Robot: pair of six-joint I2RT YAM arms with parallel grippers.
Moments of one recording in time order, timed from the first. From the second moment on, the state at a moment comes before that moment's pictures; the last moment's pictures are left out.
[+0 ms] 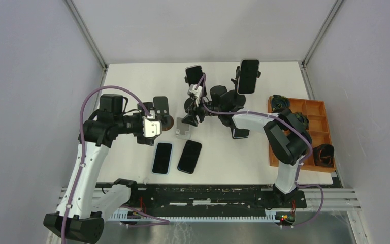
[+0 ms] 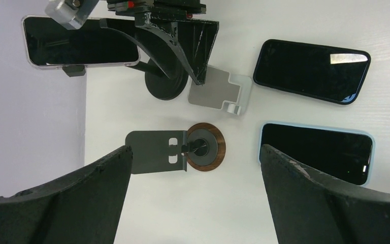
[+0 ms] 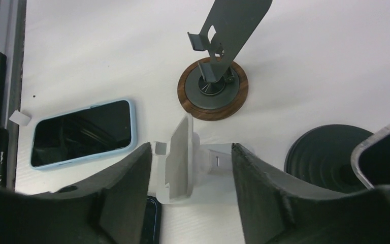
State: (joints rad) left arm -0.16 0.95 1.14 -1.02 0.77 1.36; right arm 0.66 1.88 1.14 0.36 -0.67 -0.07
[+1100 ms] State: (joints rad) left arm -0.16 1.11 1.27 -0.95 0.80 0.95; right arm 0.19 0.97 0.50 0.23 -0.34 0.07
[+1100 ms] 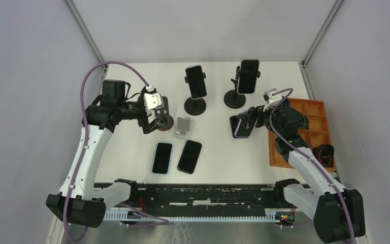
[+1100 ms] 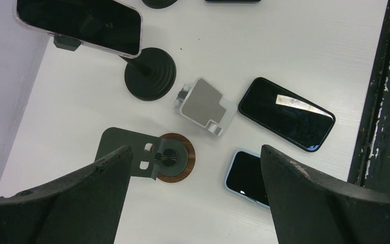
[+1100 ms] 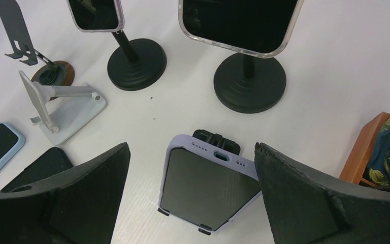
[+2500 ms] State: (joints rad) left arm -0.16 1.11 1.30 -1.02 0.82 0.95; right arm 0.03 1.24 0.30 0.53 -0.61 0.31
